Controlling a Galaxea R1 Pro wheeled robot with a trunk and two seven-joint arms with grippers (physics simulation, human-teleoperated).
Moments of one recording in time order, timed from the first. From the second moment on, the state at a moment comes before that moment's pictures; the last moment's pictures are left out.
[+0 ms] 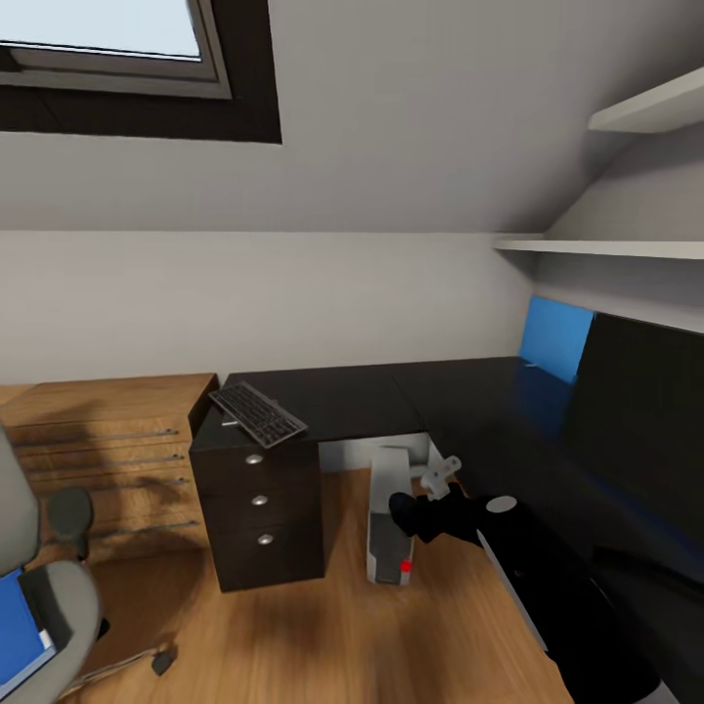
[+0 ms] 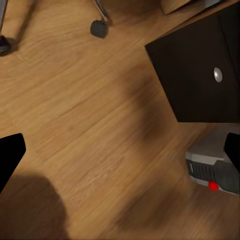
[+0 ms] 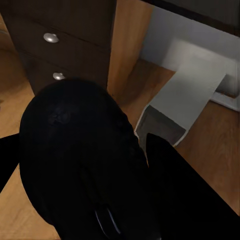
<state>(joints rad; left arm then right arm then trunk) 0.30 0.02 0.61 -1.32 0.98 0.48 0.05 -0.44 -0.12 0.32 -1.56 0.12 0.91 0.42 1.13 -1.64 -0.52</state>
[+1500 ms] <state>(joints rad) 0.26 0.03 0.61 -1.27 0.98 0.49 0.05 -0.56 -0.30 0.38 -1.61 0.55 0.60 0.93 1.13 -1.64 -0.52</state>
